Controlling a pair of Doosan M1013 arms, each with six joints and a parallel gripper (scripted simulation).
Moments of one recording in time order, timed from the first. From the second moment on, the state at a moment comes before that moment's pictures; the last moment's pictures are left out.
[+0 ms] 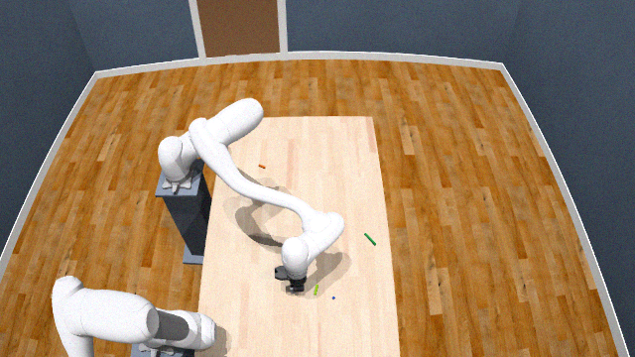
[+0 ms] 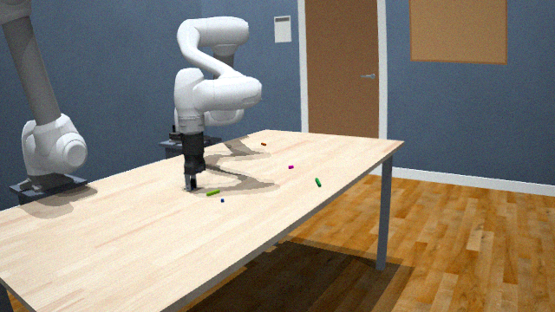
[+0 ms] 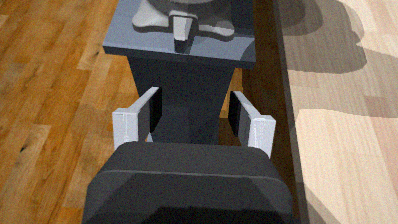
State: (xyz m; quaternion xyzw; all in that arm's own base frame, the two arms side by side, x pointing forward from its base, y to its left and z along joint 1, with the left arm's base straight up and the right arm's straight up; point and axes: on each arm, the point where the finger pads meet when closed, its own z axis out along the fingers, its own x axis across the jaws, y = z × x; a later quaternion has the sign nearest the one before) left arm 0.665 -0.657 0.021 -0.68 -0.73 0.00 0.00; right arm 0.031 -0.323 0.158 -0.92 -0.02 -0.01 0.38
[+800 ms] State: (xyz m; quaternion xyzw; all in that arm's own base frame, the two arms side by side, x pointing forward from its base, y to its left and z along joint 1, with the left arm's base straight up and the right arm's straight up) left arm 0.665 -0.657 0.021 -0.68 -0.73 0.00 0.00; right arm 0.031 -0.323 0.158 -0.92 -0.02 -0.01 0.38
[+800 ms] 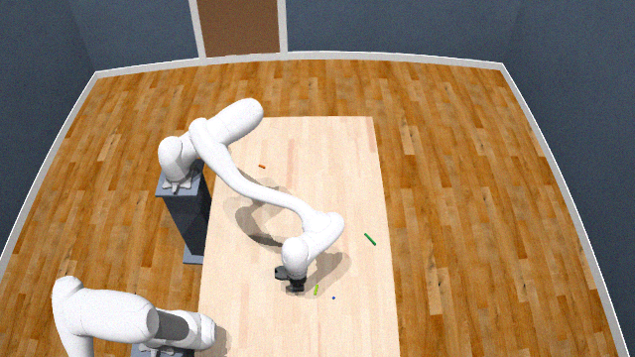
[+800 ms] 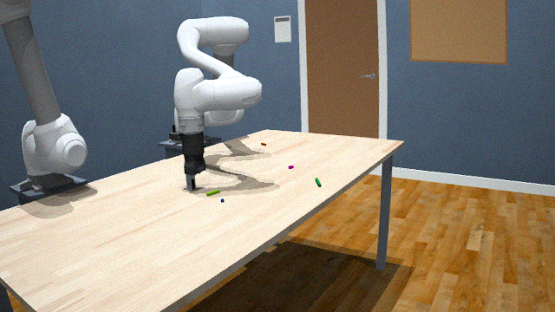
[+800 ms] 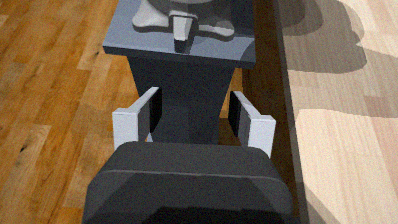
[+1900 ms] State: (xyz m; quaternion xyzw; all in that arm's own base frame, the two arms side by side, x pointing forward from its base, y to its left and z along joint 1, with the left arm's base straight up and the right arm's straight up) left arm 0.665 -0.657 0.032 -0.68 -0.73 0.00 0.00; right arm 0.031 -0.323 0.158 -0.92 -0.02 -0.01 0.38
